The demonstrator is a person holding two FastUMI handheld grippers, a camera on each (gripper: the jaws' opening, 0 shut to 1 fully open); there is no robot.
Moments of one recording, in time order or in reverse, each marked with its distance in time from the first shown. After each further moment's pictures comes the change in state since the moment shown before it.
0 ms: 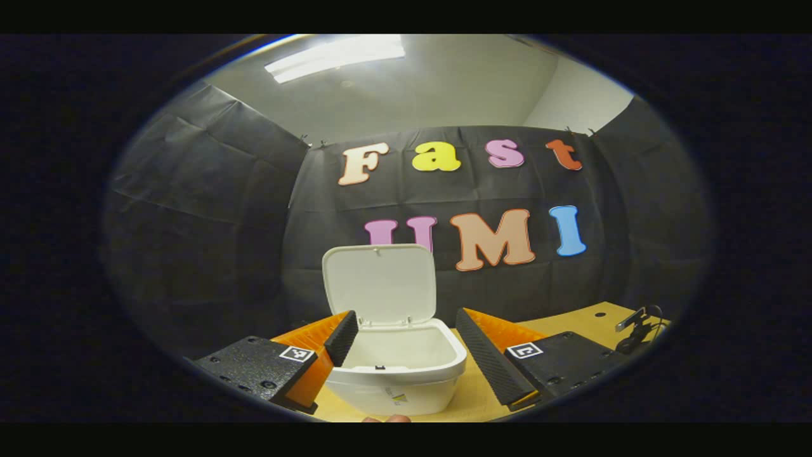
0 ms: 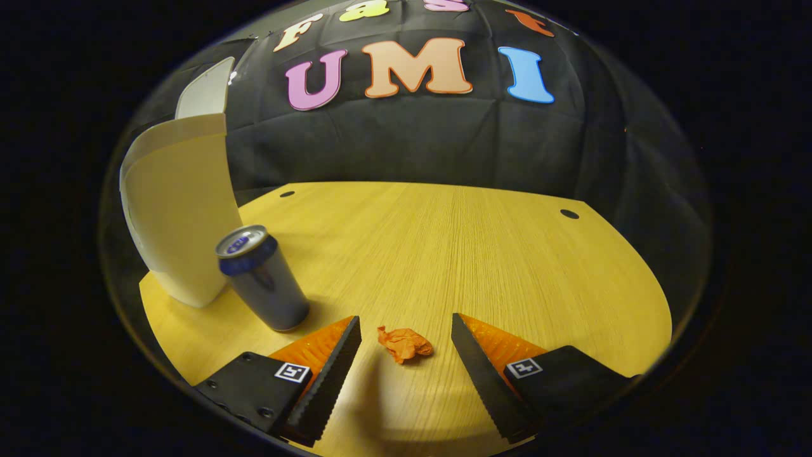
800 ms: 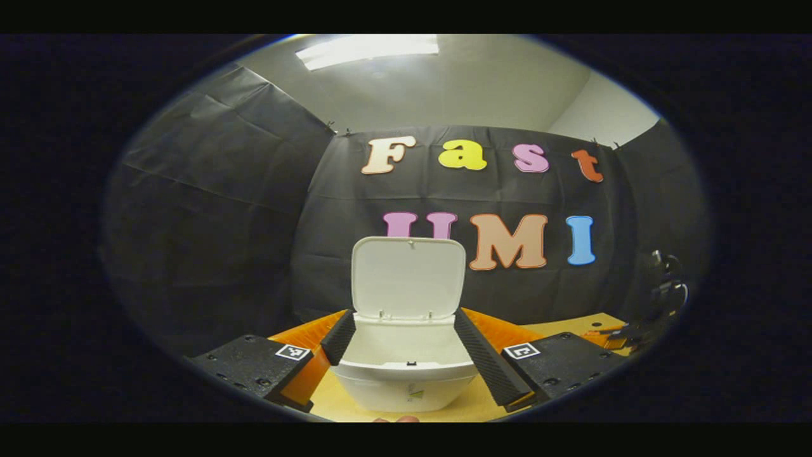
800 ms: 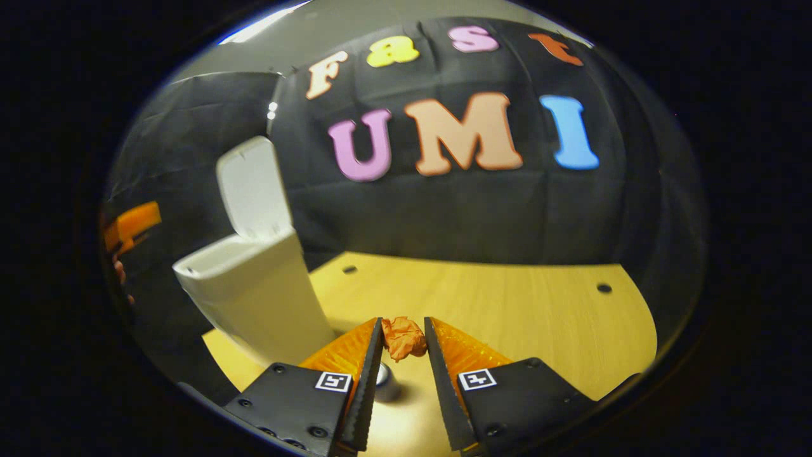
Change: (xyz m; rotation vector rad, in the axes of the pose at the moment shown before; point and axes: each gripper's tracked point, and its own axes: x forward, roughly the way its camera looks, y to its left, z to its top) left arm -0.006 0.052 0.013 -0.110 -0.024 -0.006; right arm -0.167 0.132 0.250 -0.053 -0.386 0.316
